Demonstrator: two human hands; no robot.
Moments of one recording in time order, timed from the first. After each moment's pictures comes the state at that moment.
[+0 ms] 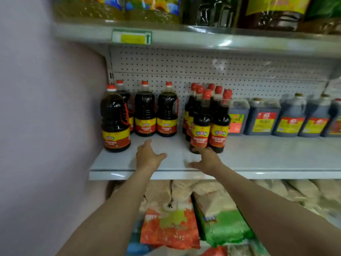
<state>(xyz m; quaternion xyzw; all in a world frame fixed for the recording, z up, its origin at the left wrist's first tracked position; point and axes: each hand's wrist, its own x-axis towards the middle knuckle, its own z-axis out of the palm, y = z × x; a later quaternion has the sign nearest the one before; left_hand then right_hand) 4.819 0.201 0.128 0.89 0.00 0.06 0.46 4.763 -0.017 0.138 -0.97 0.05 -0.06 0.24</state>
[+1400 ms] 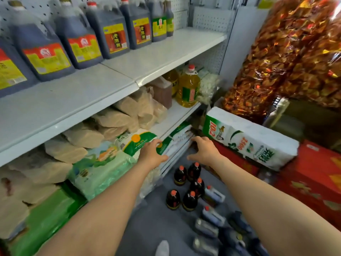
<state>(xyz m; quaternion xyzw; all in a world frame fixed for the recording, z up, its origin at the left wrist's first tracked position) 4.508 -0.503 -0.047 0.84 -0.42 -0.25 0.24 4.317 -0.623 -0.027 -0.84 0.46 0.02 0.27</state>
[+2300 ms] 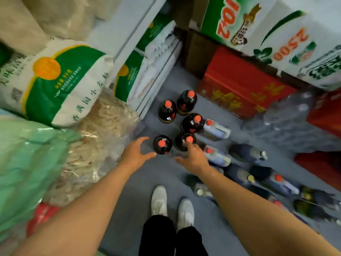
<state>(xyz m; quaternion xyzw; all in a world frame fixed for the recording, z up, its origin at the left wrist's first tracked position) 4.553 -0.564 -0.441 0.79 -0.40 -0.46 0.10 4.336 -0.631 -0.459 -0.65 0.60 0.13 0.45</state>
